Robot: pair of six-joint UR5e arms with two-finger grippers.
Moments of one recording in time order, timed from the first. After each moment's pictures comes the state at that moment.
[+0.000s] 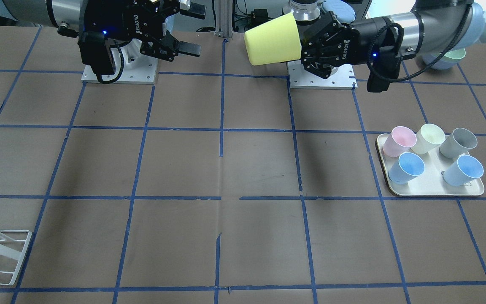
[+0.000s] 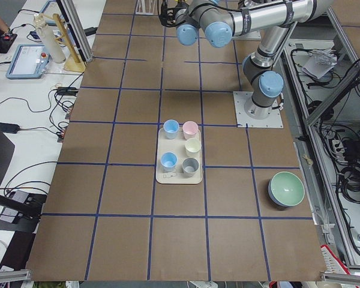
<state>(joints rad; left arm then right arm) -1.31 -1.47 -1.76 -2.50 0.17 1.03 1.46 -1.72 1.81 -1.31 -0.15 -0.14</state>
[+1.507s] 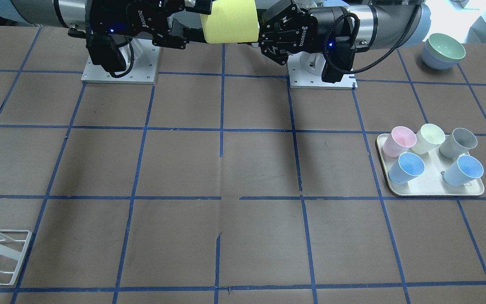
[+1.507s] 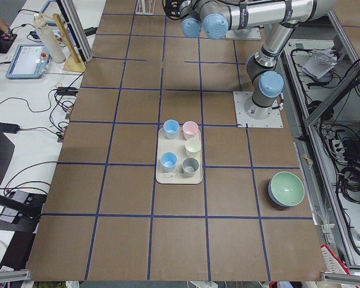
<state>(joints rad) -1.41 -1.46 -1.78 -2.52 0.07 1.04 1.47 -1.73 1.82 -1.23 -0.08 -0.10</state>
